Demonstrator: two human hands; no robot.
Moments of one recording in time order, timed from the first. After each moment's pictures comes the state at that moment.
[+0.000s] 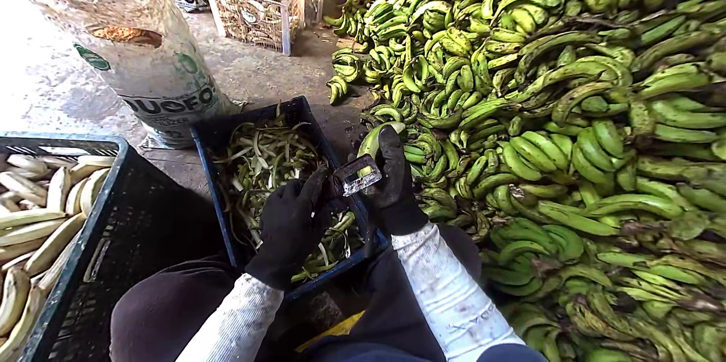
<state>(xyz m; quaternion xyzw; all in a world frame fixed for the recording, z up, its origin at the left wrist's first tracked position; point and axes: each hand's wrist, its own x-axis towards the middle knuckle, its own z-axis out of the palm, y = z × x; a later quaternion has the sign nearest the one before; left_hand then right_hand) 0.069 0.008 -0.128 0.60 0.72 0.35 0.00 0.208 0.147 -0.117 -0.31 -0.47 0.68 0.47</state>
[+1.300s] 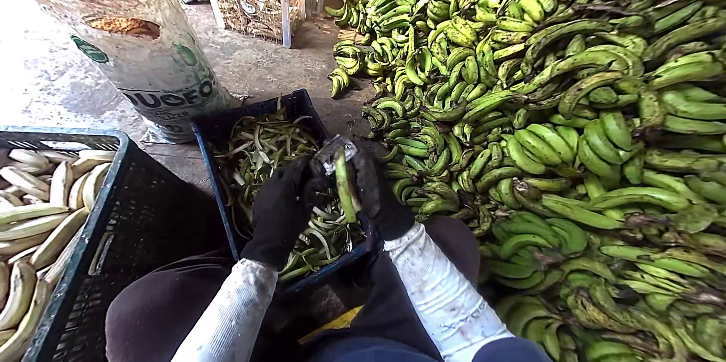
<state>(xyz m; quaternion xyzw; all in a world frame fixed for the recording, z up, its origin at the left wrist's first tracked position) 0.049 0.015 -0.132 0.54 0.76 0.35 0.10 0.210 0.135 -0.154 -0.32 -0.72 0.52 0.33</state>
